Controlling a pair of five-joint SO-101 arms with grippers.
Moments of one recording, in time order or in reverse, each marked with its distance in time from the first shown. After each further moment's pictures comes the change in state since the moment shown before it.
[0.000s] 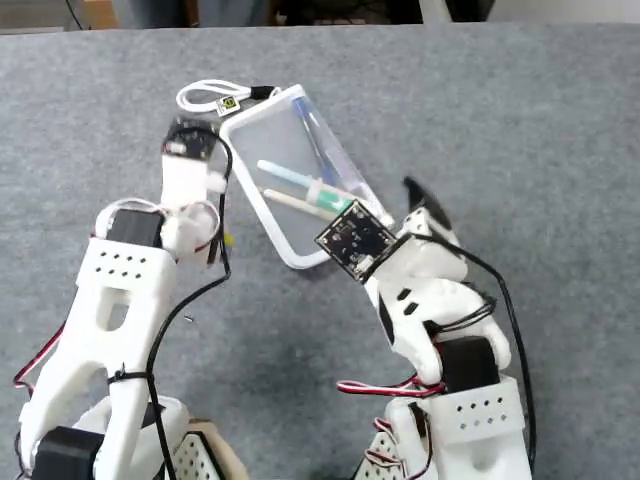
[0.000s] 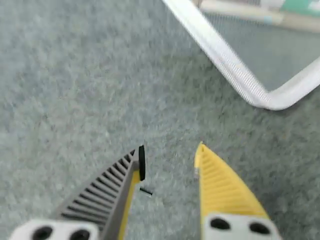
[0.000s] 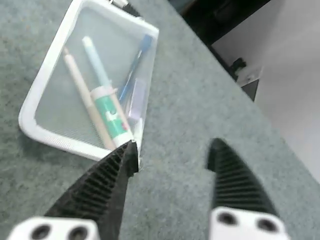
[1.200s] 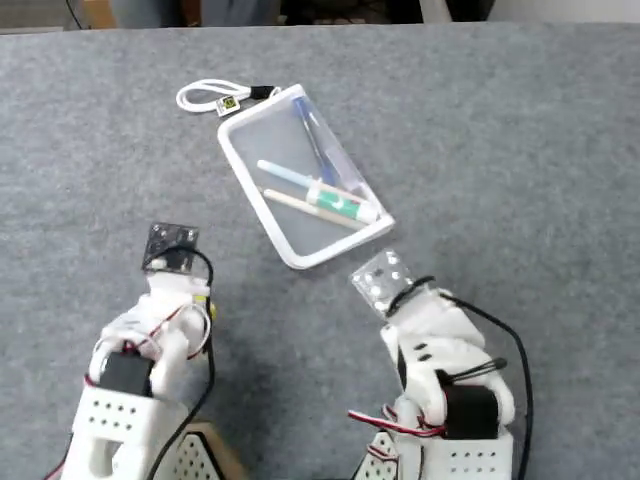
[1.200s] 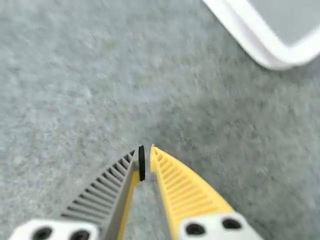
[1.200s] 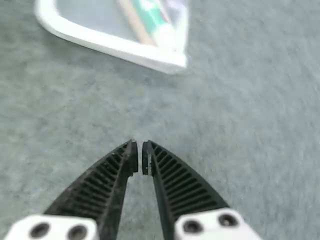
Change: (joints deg) left arm 0.2 -55.0 48.7 -10.5 4.7; right arm 11.4 -29.8 18.4 26.7 -3.8
